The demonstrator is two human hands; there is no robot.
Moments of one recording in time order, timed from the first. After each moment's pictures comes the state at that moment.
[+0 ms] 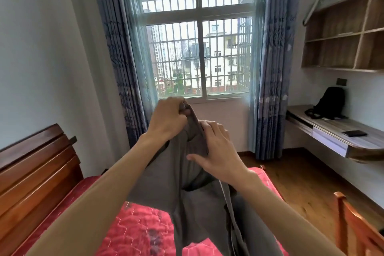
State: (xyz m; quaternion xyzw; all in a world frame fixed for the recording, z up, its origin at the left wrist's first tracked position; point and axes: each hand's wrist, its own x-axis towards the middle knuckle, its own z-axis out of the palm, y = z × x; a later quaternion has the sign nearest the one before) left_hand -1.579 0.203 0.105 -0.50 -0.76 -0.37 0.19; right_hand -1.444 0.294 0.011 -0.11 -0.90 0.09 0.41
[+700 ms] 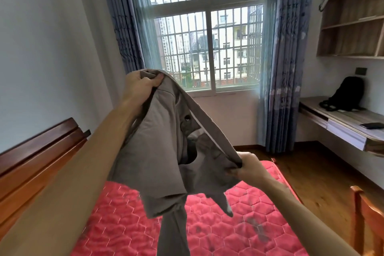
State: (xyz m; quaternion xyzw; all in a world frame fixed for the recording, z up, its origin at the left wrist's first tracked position) left_hand -1.633 0.161 0.146 -0.36 -0.62 -0.70 -0.01; right_hand -1.431 0.360 -0.083 -0.17 -0.88 0.36 0.27
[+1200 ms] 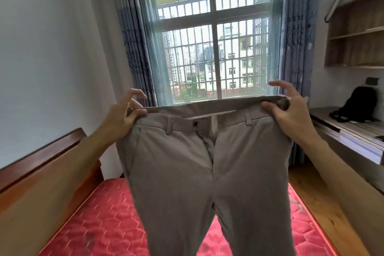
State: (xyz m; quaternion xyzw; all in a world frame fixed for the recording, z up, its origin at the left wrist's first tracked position) left_hand -1.690 0.088 0.126 -0.53 -0.73 -0.38 0.21; right_hand -1.399 0.398 0.078 -0.13 -0.78 0.31 0.53
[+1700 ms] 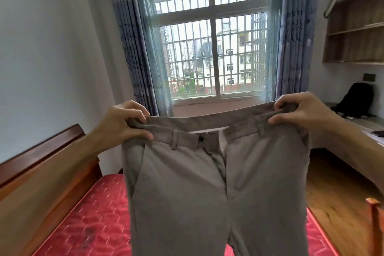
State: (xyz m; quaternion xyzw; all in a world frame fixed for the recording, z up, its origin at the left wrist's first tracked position) left_hand -1.693 0.072 0.110 -0.64 -0.67 -0.33 0.16; right_hand -1.365 0.415 0.091 -0.13 -0.88 0.28 0.35
